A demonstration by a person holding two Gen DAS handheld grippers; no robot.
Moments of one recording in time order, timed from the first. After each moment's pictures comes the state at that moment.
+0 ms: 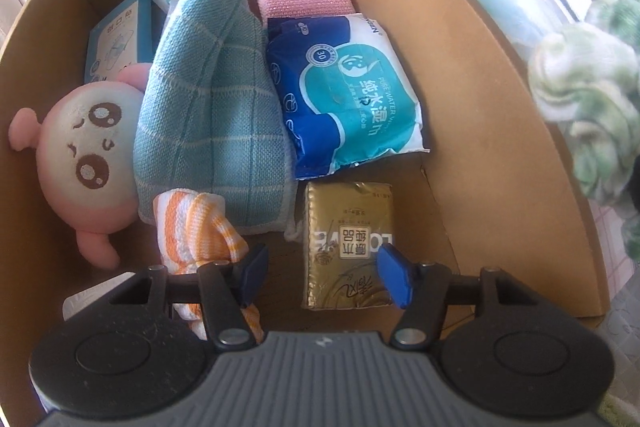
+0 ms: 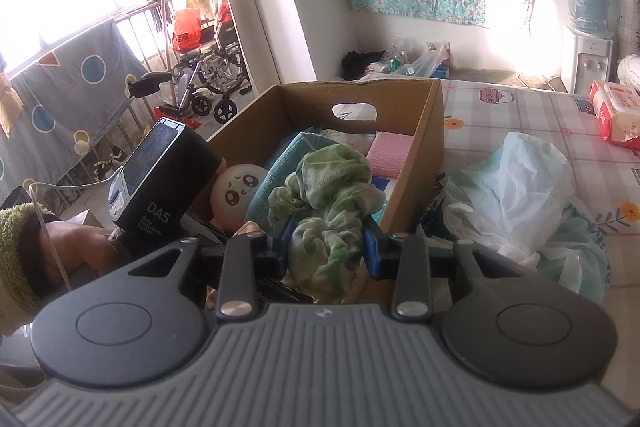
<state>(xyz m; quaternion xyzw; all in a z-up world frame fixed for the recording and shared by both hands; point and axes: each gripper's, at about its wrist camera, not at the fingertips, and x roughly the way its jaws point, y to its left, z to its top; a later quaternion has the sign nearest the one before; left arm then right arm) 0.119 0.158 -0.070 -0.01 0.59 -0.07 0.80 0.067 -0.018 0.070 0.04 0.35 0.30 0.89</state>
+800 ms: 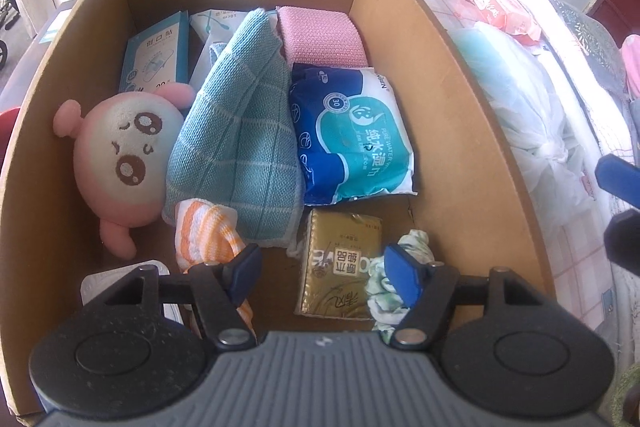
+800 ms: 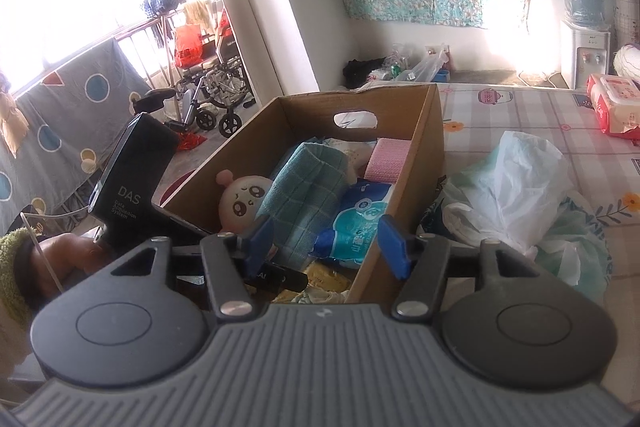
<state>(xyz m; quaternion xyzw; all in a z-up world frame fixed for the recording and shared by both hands) 0.104 0.172 -0.037 -0.07 0.54 -0.05 0.84 0.064 -0.032 0.073 0.07 0.34 0.30 0.89</state>
